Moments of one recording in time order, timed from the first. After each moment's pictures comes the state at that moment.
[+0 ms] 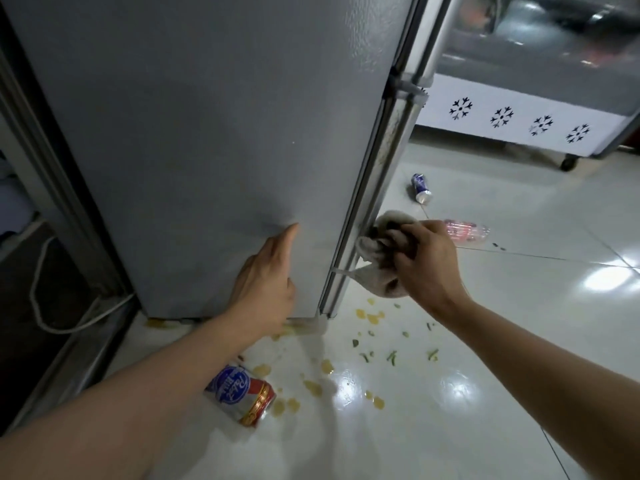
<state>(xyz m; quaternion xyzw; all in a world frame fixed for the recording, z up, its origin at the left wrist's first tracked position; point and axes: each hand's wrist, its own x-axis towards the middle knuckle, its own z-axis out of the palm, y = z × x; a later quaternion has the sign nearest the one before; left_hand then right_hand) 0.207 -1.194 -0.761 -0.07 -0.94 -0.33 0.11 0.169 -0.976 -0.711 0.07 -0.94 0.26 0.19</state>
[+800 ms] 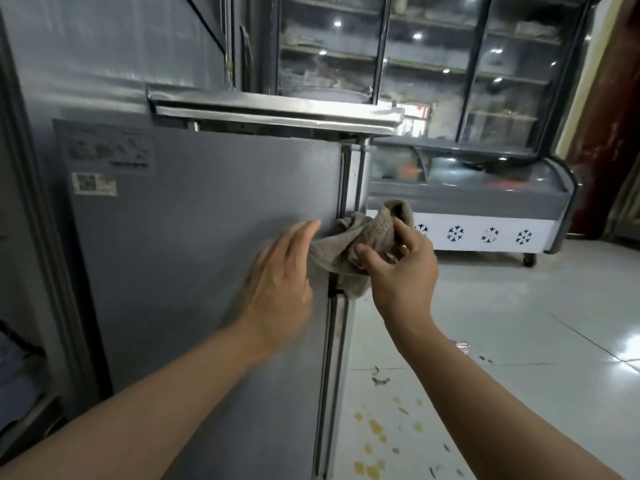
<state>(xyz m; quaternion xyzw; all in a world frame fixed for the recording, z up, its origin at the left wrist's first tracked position) 0.192 -1.174 -0.513 -0.19 -0.85 -0.24 0.42 0.172 -1.026 -0.496 0.04 -0.72 0.58 0.38</state>
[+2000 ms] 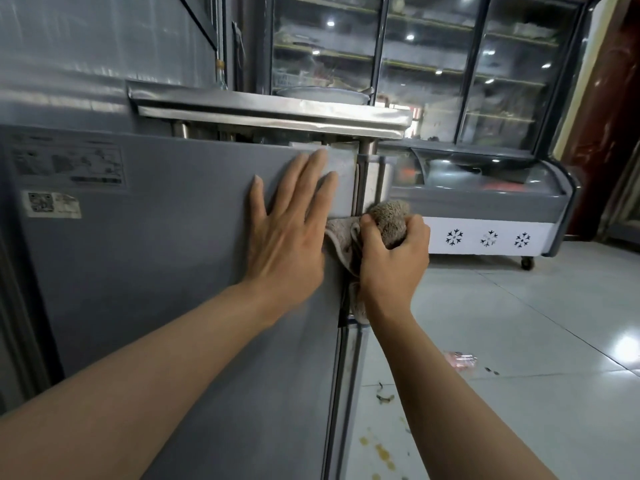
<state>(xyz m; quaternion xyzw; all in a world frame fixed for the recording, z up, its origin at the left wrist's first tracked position) 0.123 -1.181 -0.459 -0.16 -0.86 -0.04 0.49 0.107 -1.063 -0.475 -0.01 -0.66 0.59 0.47</state>
